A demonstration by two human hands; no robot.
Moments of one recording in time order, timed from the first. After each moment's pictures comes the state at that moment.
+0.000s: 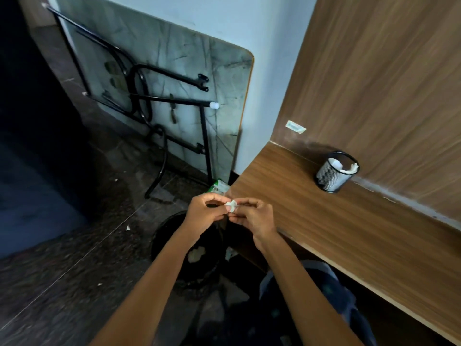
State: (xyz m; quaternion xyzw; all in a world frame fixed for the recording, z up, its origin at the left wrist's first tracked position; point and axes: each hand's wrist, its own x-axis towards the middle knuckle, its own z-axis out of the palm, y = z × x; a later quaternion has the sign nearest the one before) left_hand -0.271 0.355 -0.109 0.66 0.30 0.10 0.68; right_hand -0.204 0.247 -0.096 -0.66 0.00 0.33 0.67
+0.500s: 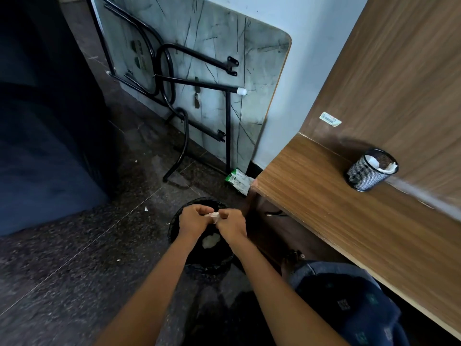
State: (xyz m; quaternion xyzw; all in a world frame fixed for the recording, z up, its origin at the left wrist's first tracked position) left_hand -0.322 0.400 -0.182 0.67 0.49 0.09 0.55; right_hand -0.262 0.324 -0.168 -0.85 -0.11 0.35 0.37
